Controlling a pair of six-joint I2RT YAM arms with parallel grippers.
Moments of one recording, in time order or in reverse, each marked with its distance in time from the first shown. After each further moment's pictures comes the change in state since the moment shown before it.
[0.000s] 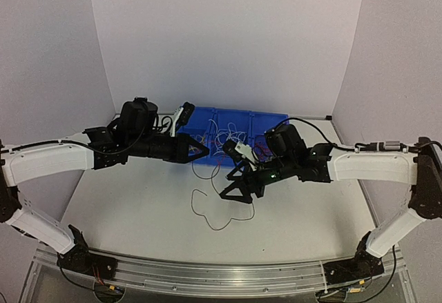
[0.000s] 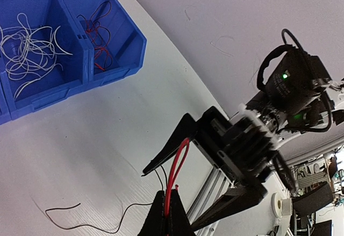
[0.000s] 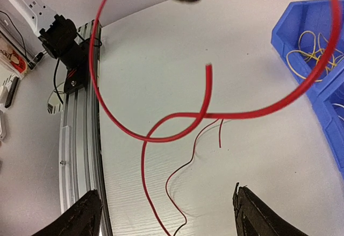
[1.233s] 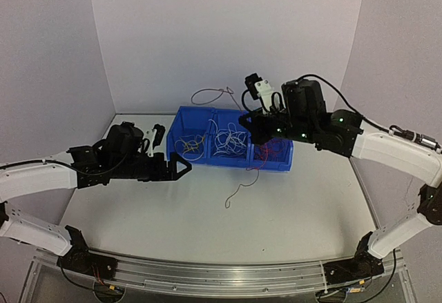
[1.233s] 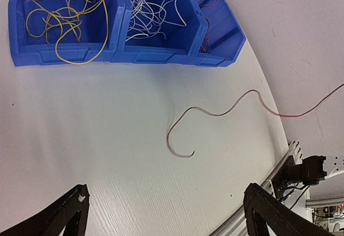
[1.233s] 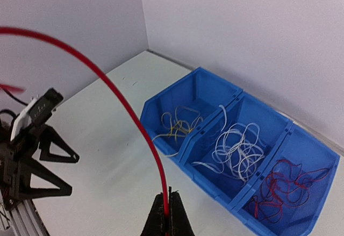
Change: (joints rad) left arm 0.000 -0.186 -0.225 -0.135 -0.325 -0.124; right arm 0.037 -0.093 0.291 -0.140 0.608 0.174
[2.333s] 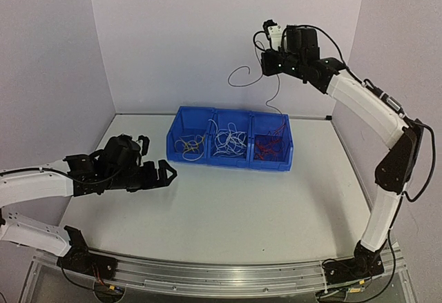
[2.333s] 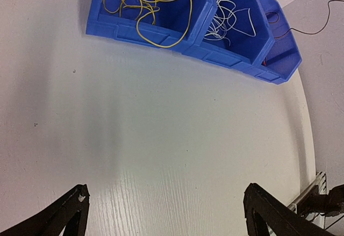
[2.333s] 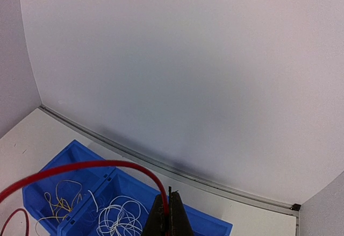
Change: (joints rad) left arm 0.000 -0.062 -0.098 -0.093 -0.202 -0.125; right arm -0.343 0.444 0.737 -0.123 0.126 -0.227
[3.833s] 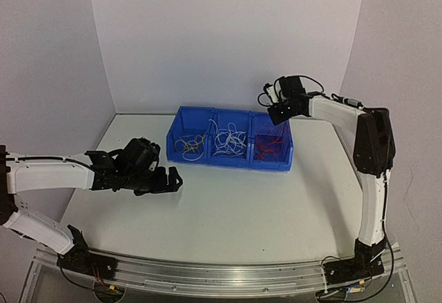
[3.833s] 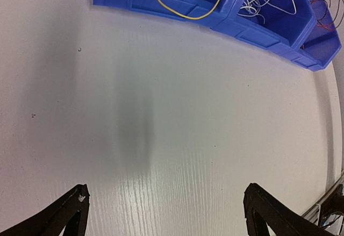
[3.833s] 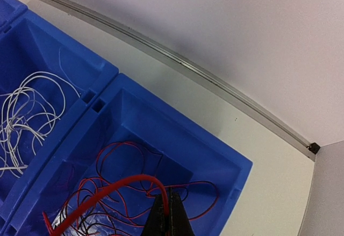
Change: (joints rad) left arm 0.000 0.198 0.061 -0.027 -0.002 0.003; right arm -0.190 0.252 -0.208 -0.028 -0.100 -0.151
